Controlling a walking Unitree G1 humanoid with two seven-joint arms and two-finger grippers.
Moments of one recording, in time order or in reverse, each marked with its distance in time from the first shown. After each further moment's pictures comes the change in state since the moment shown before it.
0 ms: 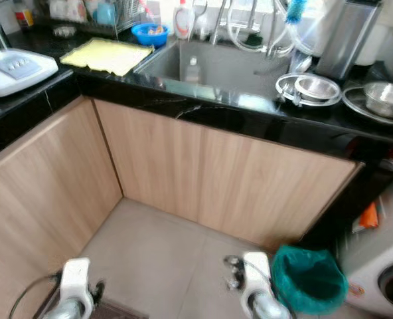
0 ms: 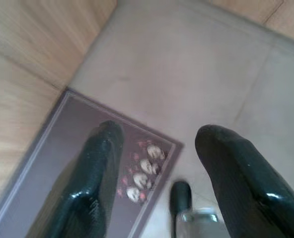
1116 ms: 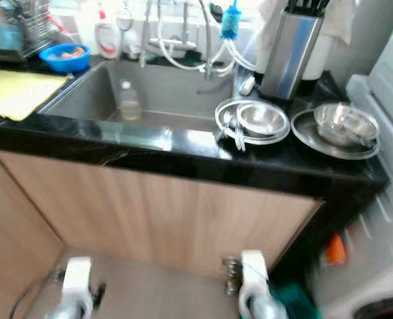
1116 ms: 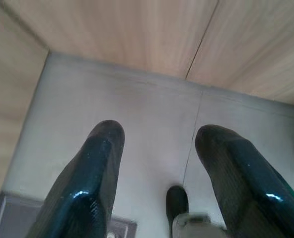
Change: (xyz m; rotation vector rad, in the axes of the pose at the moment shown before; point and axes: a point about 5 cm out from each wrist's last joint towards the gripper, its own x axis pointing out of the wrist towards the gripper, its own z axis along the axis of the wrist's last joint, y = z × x) left arm 0.000 -0.009 0.000 0.042 0.006 -0.041; right arm -0.002 -0.004 -0.007 0.002 0.033 -0.013
